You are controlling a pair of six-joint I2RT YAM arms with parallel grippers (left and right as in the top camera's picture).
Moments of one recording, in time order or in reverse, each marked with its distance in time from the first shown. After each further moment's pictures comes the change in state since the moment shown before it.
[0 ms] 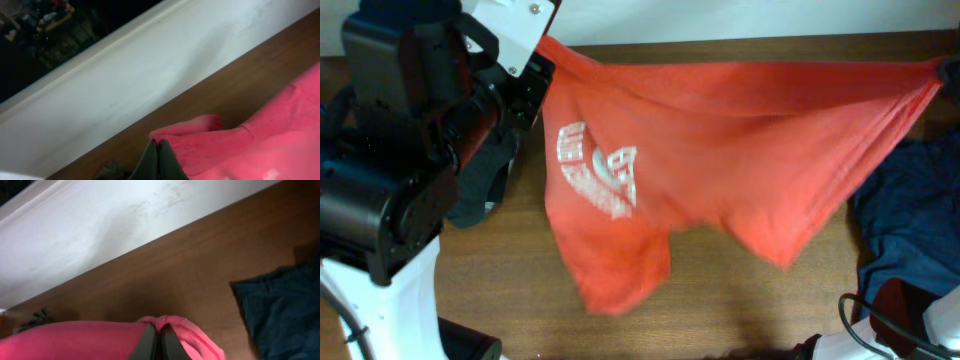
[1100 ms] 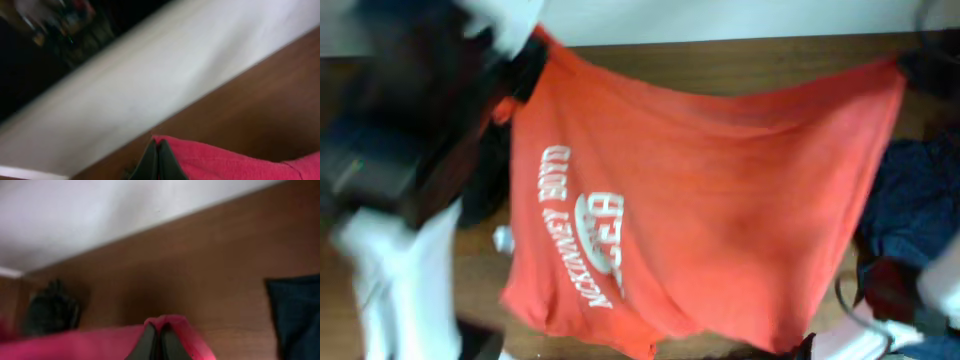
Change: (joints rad) left arm 0.041 0.084 -0.098 0.155 -0.071 0.071; right arm 0.136 0.172 0.030 -0.017 -0.052 -0.031
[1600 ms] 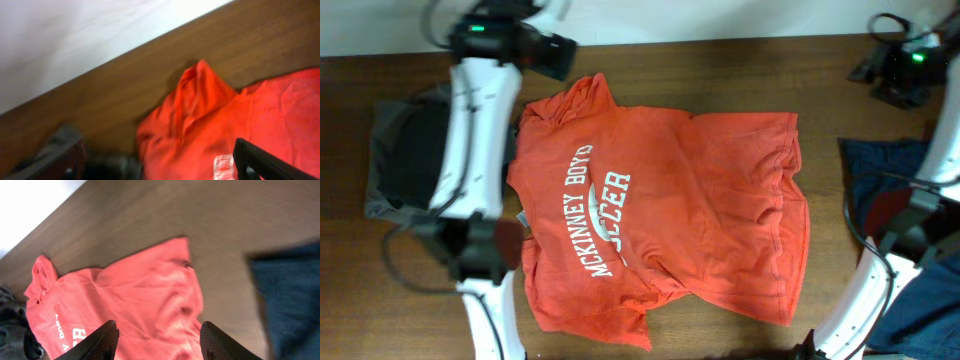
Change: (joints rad) left arm 0.200 0.446 -0.041 0.048 0.136 -0.110; right arm -0.098 0.414 -0.017 0.043 0.046 -0.012
